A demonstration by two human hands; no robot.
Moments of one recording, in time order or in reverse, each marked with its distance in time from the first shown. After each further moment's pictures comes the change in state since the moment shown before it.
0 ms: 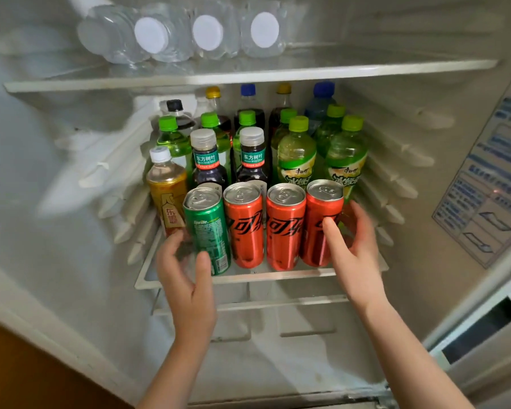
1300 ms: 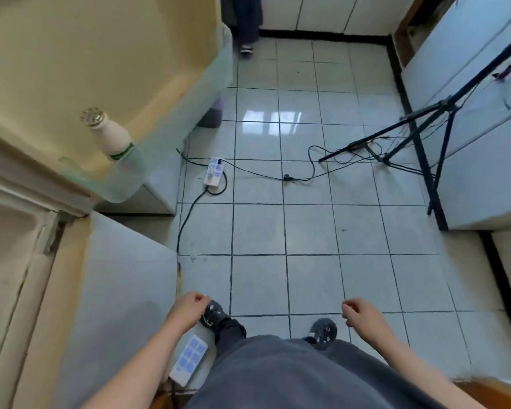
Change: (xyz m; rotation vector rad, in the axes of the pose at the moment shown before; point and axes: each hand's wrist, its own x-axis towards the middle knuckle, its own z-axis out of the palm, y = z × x) left_hand -0.416 -0.082 -0.046 0.835 -2.344 -0.115; right_hand -0.713 0.051 -0.125 -0.276 0.796 1.695
